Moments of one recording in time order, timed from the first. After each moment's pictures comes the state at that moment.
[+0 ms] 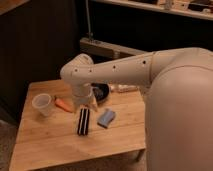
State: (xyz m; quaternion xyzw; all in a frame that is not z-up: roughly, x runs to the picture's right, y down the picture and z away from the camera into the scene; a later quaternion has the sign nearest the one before) arm -0.103 0.096 0.704 -0.26 0.23 0.64 0.68
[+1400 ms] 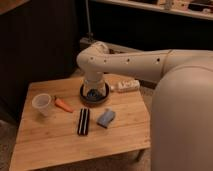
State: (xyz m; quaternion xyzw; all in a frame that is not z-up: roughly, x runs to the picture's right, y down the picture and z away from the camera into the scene) arm -0.052 0.008 0.754 -0.21 0.16 0.70 0.66
